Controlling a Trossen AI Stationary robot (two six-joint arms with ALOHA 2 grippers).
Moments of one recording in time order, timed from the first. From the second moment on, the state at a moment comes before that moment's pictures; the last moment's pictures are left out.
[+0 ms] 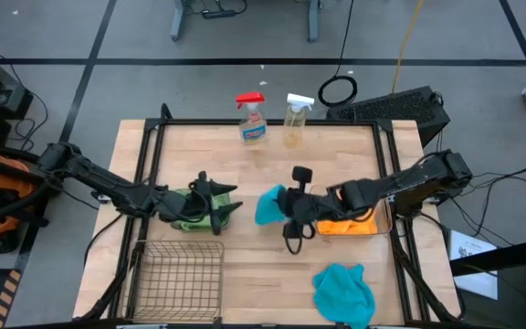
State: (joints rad) left arm -0.35 1.15 0.60 0.39 -0.63 -0.26; right arm 0.28 1.56 1.33 -0.50 0.55 0.07
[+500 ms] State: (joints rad) left arm -0.36 1.45 0.67 0.69 -0.57 -0.17; right arm 0.33 1.56 1.33 -0.44 0.60 -0.02
